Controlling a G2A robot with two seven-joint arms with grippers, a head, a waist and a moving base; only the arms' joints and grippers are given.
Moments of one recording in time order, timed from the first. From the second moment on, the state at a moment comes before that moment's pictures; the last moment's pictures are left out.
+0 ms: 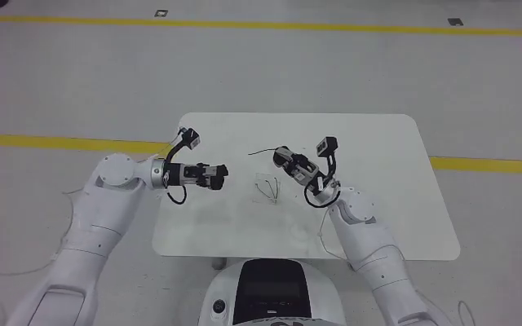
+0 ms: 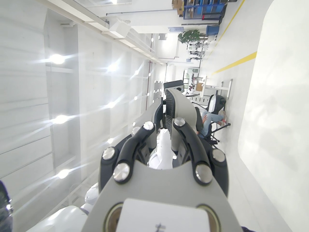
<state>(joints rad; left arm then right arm) 1.04 -1.03 -1.18 -1.19 -0.45 -0.33 -1.39 -1.30 -1.46 1.28 -1.23 0.45 -0.34 0.82</state>
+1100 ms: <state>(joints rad) 0.93 -1.02 -0.88 -1.06 -0.86 -0.34 -1.39 -1.17 -1.50 1.12 -1.00 0.67 -0.34 1.10</state>
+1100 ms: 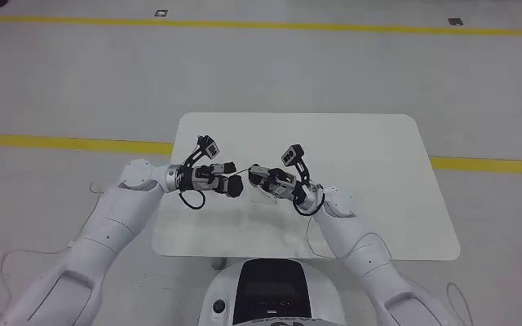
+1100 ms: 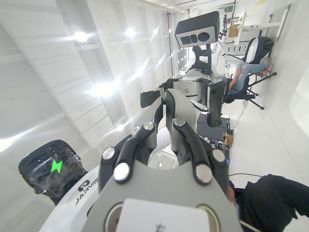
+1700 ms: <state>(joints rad) 0.96 -1.01 -0.90 -1.10 -0.79 -0.33 -1.34 -1.20 -1.49 1.11 -1.09 0.66 -0.33 1.07</state>
